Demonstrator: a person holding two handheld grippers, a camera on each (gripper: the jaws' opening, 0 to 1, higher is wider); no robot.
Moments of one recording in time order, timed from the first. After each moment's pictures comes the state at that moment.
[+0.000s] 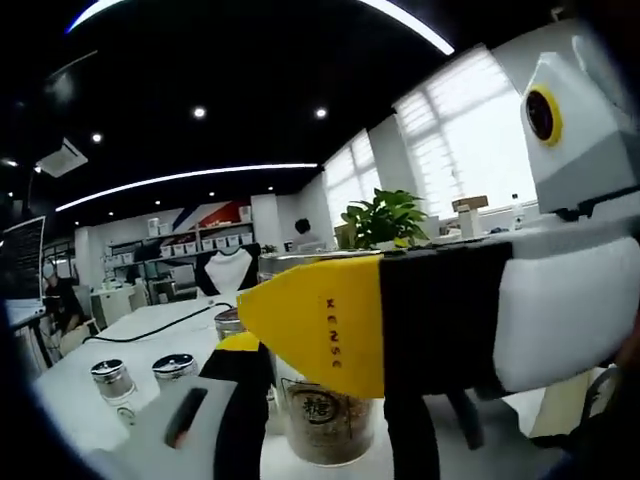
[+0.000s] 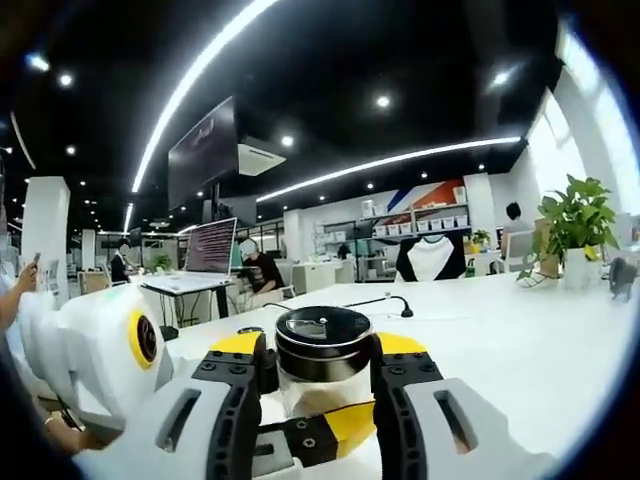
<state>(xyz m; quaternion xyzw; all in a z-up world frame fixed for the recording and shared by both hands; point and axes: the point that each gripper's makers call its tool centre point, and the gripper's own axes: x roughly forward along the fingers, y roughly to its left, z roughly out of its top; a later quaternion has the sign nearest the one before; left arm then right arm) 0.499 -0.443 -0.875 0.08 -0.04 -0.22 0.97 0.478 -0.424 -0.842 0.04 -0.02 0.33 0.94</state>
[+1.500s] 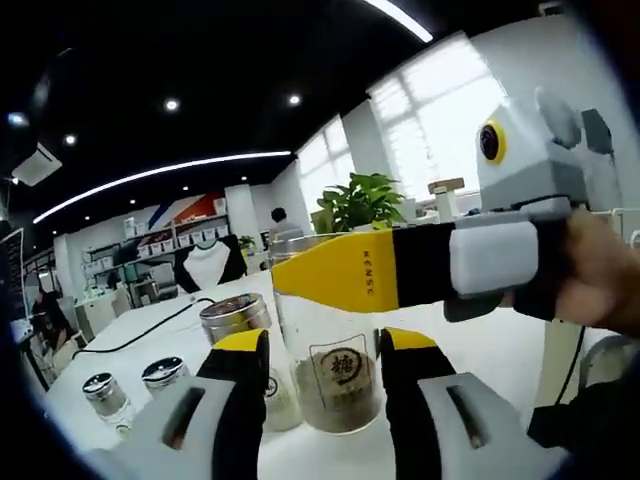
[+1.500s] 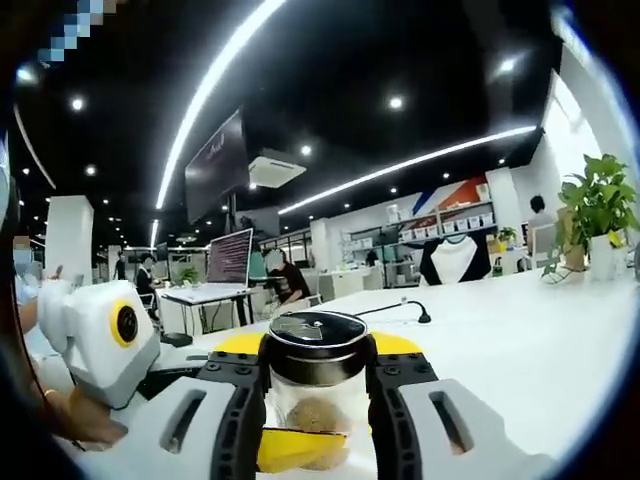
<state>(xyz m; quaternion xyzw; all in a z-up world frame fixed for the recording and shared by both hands) 0.504 -0.446 -0.888 0.14 -0.01 -0.28 0.95 0.505 -0.443 -0.845 0.06 -0.03 0.40 0.92</state>
